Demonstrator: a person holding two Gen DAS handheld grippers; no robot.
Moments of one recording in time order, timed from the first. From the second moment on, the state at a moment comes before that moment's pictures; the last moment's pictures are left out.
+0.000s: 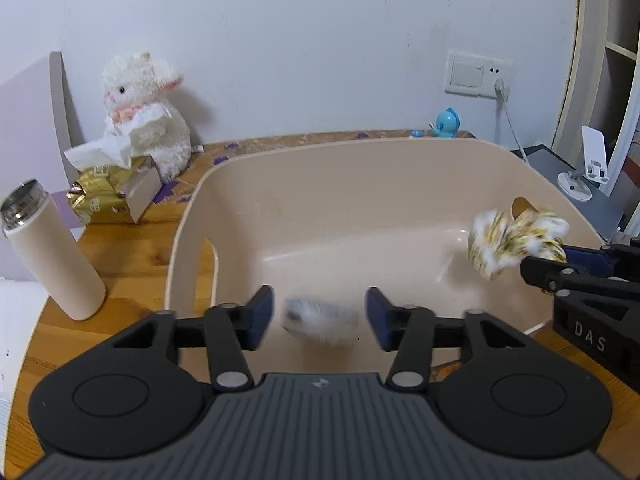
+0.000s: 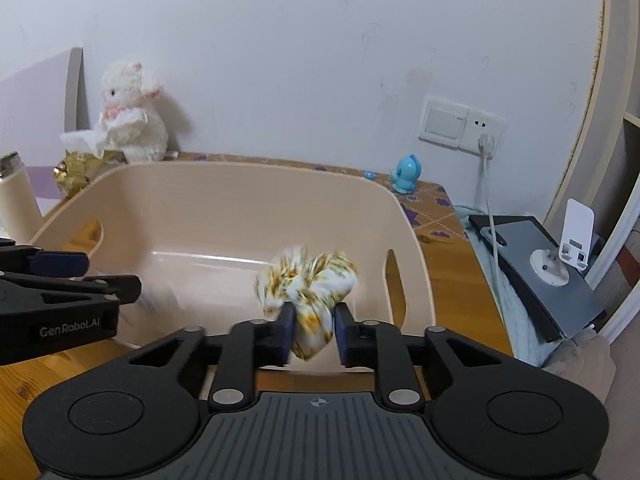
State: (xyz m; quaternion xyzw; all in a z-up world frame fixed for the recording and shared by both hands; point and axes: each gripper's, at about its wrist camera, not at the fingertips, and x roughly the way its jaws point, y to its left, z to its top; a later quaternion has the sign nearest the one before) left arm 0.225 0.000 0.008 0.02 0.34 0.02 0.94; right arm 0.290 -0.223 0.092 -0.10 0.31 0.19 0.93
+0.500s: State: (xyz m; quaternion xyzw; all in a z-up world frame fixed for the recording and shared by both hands) left arm 0.164 -0.011 0.038 0.02 0.32 0.05 0.95; right arm 0.243 -0.264 0.122 -0.11 0.29 0.19 0.93
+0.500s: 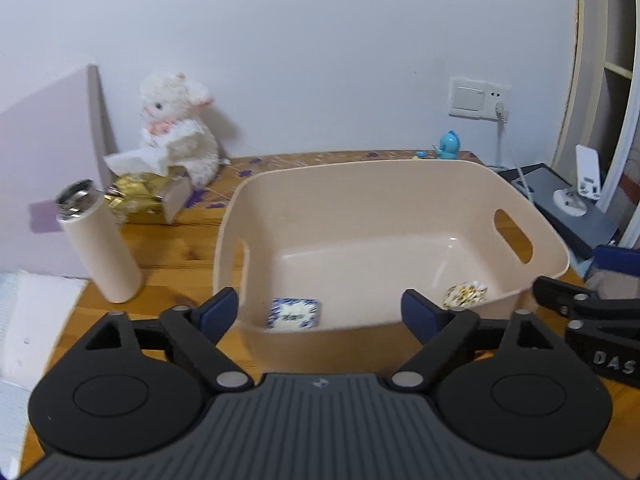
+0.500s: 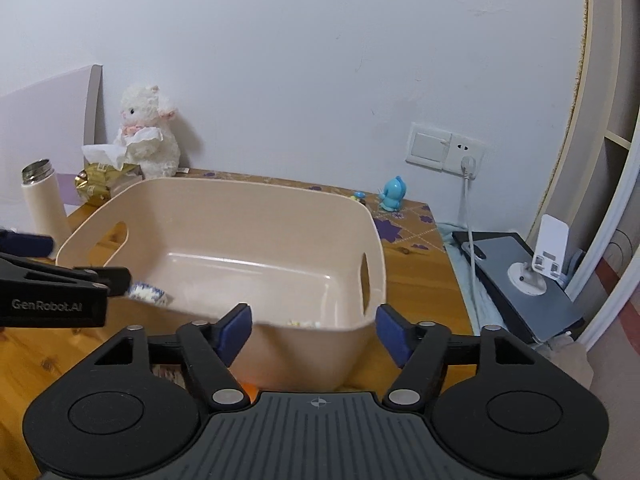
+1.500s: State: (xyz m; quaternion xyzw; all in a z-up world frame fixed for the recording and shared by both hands) left arm 0.149 -0.048 -0.066 -0.05 0.44 0.03 0.90; right arm 0.236 -0.314 0.030 -0.15 0.39 0.20 0.89
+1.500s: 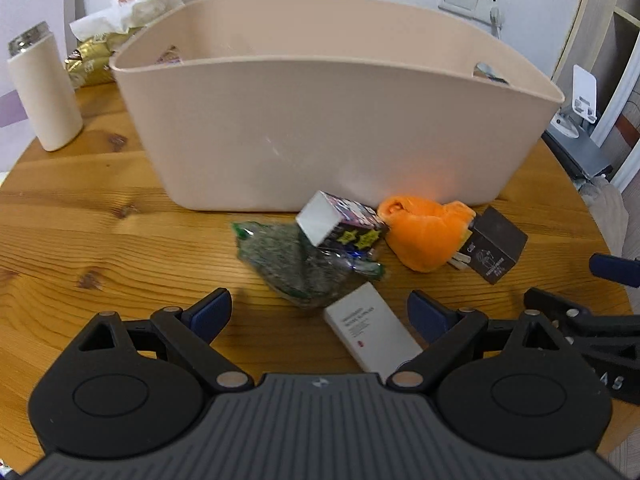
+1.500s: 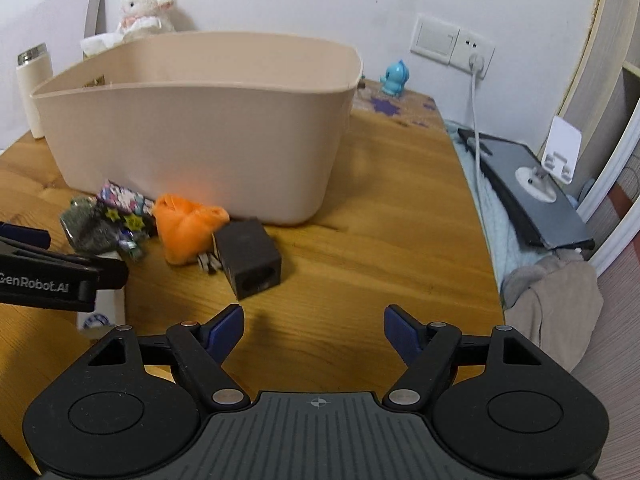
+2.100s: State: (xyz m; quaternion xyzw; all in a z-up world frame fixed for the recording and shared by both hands) left arm 0.131 -0.033 -0.072 -0.01 0.45 0.02 0.89; right arm 0.247 -0.294 0.012 -0.15 0.36 0.23 0.89
